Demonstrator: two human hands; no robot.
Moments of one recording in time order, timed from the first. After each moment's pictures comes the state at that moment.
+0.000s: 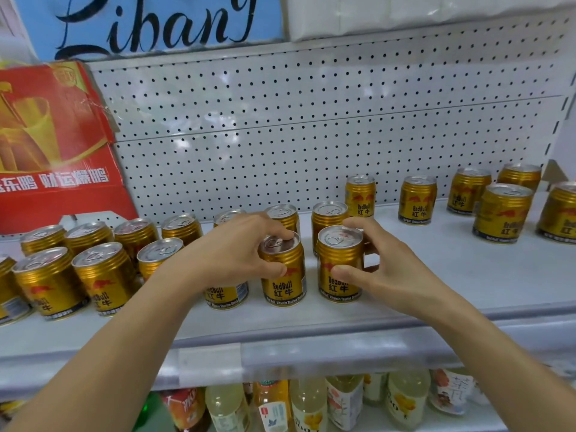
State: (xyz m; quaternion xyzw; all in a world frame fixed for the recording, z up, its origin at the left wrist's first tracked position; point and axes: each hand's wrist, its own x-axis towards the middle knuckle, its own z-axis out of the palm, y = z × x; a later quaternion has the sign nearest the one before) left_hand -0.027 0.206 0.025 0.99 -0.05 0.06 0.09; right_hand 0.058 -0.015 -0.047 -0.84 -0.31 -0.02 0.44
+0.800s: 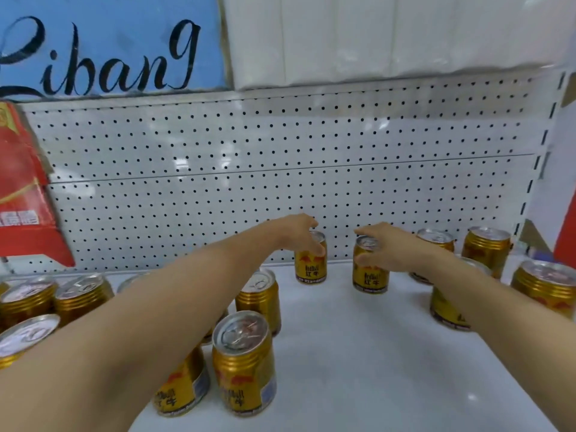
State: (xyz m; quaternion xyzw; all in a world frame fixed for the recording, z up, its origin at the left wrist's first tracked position) left_hand 0.231 0.102 0.048 0.99 0.03 -0.03 0.15; right_hand 0.267 -0.095 0.023 -0.94 -0.25 0.04 0.21
